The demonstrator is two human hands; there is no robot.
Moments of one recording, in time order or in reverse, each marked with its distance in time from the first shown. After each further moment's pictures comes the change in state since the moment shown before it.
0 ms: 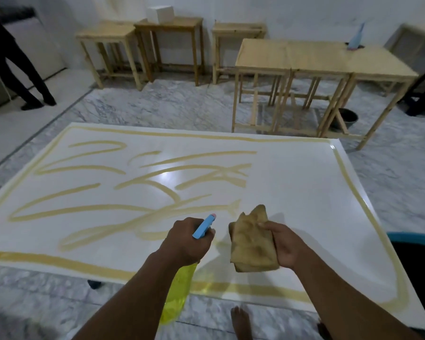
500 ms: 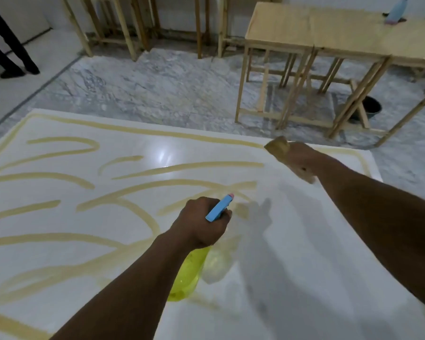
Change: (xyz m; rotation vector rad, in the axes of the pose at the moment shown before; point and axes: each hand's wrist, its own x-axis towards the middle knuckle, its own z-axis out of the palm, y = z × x) left_hand 0.206 0.051 -0.003 0.003 -0.044 0.063; right_hand 0.203 -0.311 -0.012 -1.167 0.353 -0.285
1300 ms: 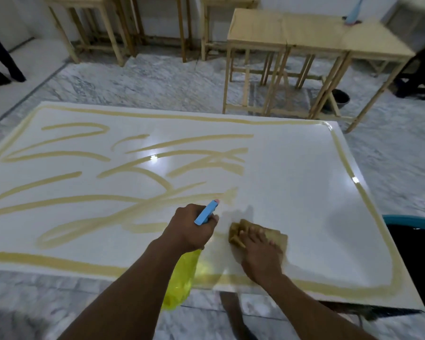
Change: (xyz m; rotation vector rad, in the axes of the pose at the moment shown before) left_hand -0.165 -0.044 0.019 -0.070 -0.057 -0.071; right_hand -0.285 0.136 0.283 -0.678 0.035 -0.081
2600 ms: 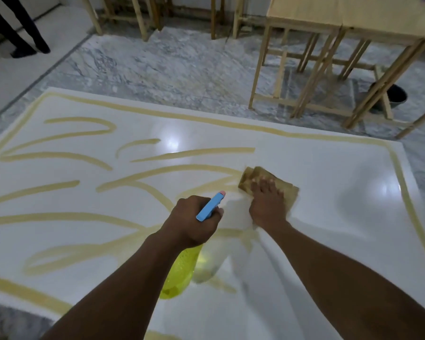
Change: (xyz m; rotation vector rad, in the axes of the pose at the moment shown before) left_hand 0.142 -0.001 -0.049 0.015 0.093 -0.038; right_hand 0.266 -0.008 -0.079 -0.066 0.166 -0.024
